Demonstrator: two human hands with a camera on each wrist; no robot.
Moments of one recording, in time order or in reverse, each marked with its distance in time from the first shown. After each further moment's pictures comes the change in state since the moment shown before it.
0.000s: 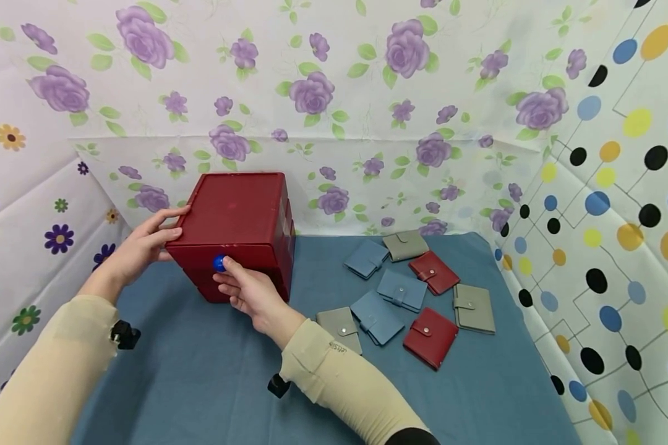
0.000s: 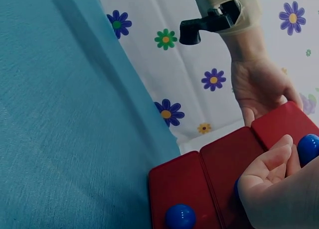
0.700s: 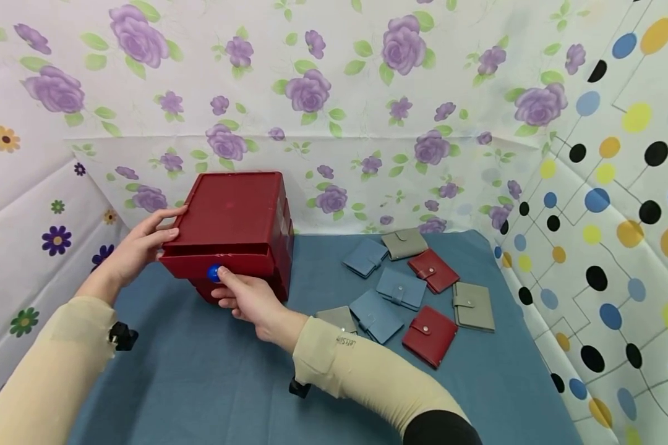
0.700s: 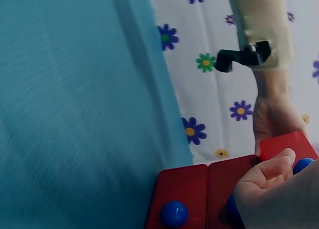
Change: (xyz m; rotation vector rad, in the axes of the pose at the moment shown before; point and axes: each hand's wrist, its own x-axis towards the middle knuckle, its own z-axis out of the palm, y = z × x) left_hand 0.001 -0.002 0.000 0.004 0.002 0.006; right_hand -0.022 -0.004 -0.005 -0.225 -0.035 0.001
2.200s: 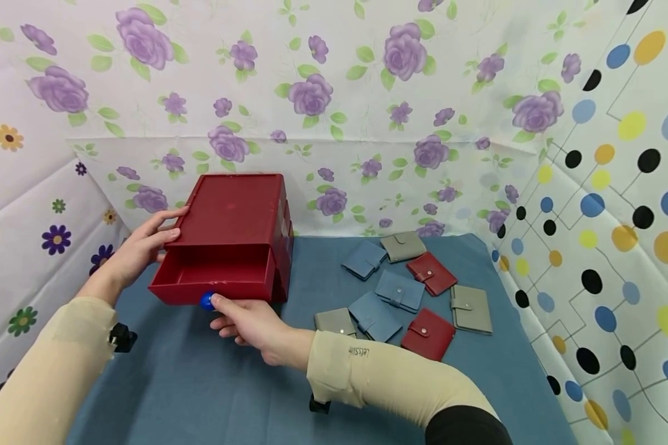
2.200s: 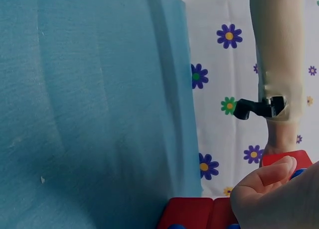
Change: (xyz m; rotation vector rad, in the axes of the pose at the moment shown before) left_hand 0.000 -0.003 0.002 0.052 0.020 0.008; right_hand -0.043 0.004 0.004 -0.167 -0.060 0.046
